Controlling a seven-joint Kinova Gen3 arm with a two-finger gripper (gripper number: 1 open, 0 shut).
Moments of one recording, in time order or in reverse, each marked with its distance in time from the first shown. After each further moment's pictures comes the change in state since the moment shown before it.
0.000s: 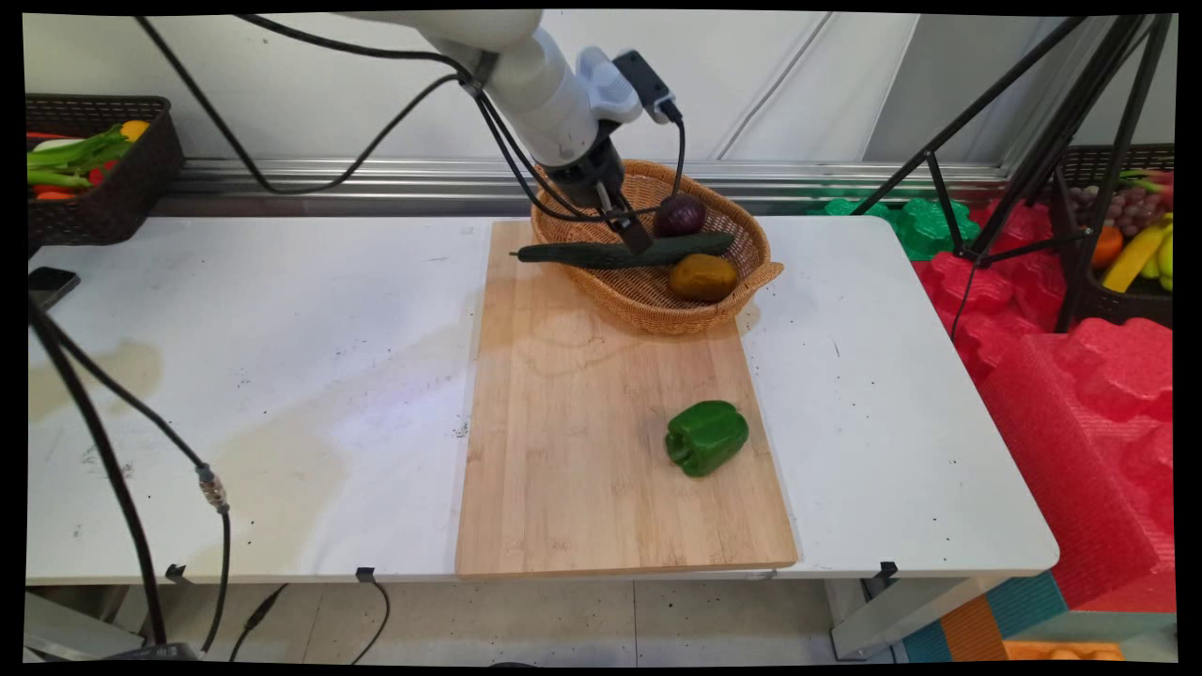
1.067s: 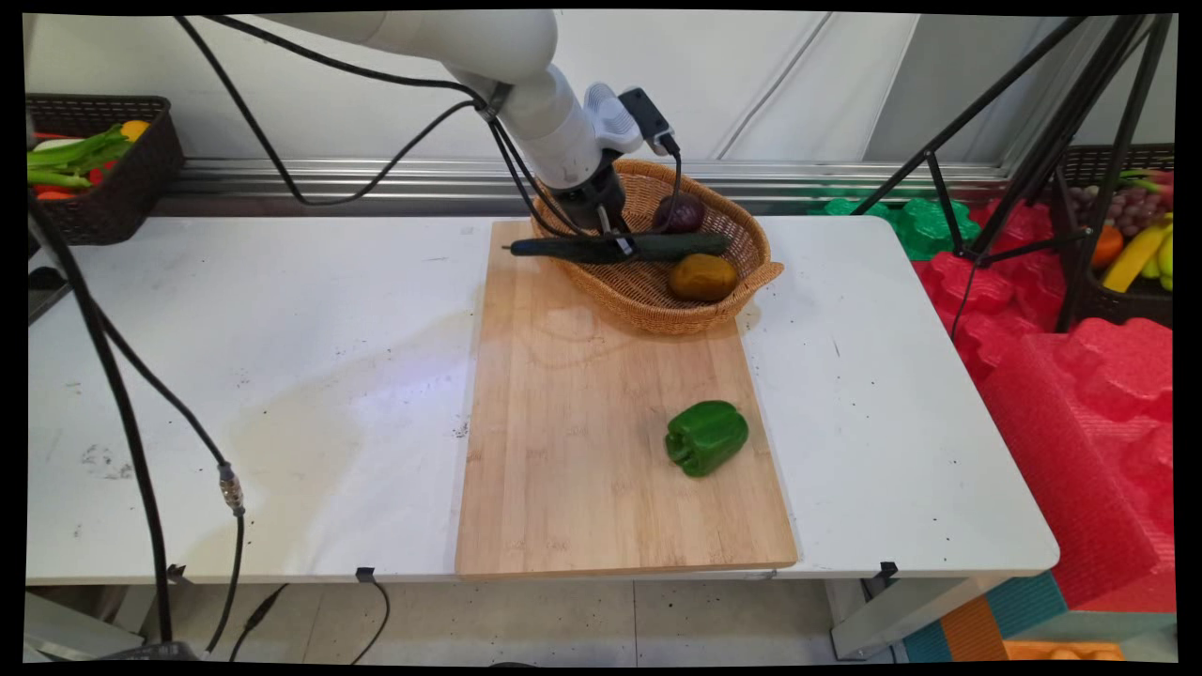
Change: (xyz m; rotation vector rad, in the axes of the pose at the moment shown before) arm -0.006 -0.009 0.040 -0.045 -0.030 0.037
